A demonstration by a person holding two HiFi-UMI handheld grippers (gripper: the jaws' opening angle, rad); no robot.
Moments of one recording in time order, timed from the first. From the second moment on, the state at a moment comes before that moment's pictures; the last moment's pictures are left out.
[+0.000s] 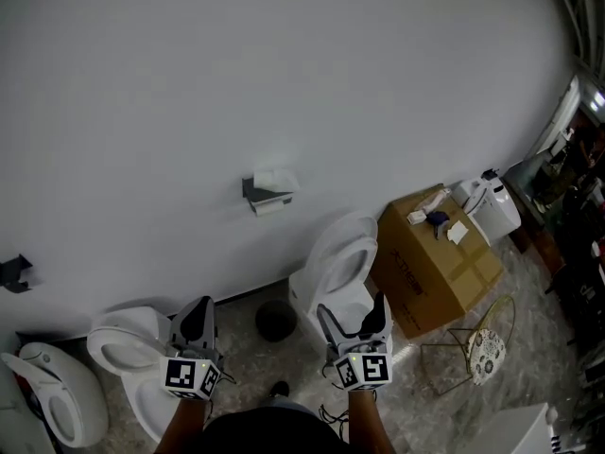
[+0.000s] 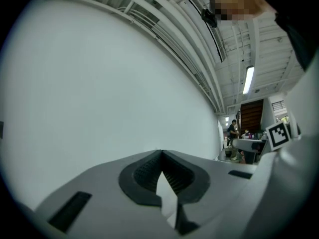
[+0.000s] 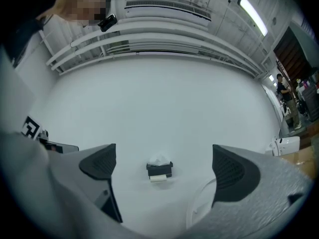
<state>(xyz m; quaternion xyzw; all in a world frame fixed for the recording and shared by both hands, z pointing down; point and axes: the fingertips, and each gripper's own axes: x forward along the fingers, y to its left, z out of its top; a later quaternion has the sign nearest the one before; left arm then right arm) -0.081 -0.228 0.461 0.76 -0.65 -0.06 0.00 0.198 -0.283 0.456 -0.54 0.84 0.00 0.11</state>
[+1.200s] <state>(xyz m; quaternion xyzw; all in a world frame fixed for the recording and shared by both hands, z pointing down) -0.102 -0.317 0.478 0.75 -0.66 -0.05 0.01 0.175 -0.384 0.459 -0.53 0.84 0.01 0.10</state>
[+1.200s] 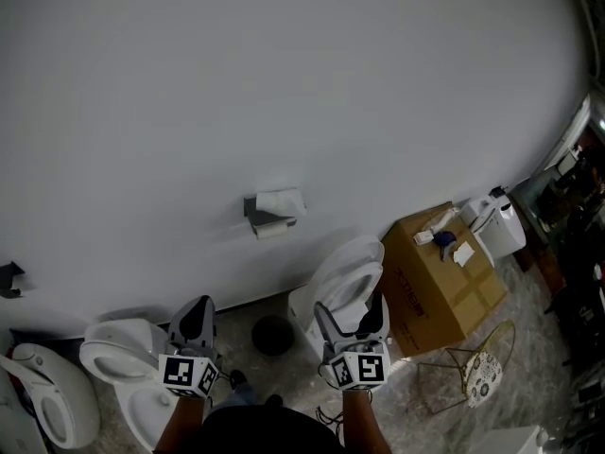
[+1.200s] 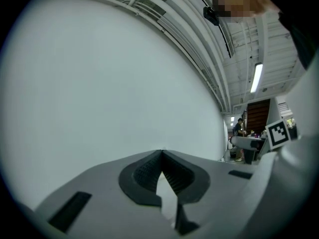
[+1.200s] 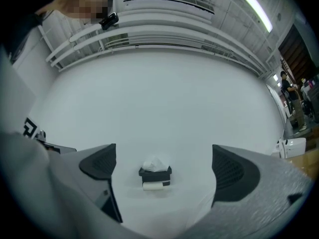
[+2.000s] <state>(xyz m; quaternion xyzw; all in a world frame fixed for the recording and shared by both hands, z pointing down) -0.161 -0.379 0.475 0.77 -0.64 -0.07 0.03 0.085 -0.451 0.450 -0.51 0.86 0.03 0.08</state>
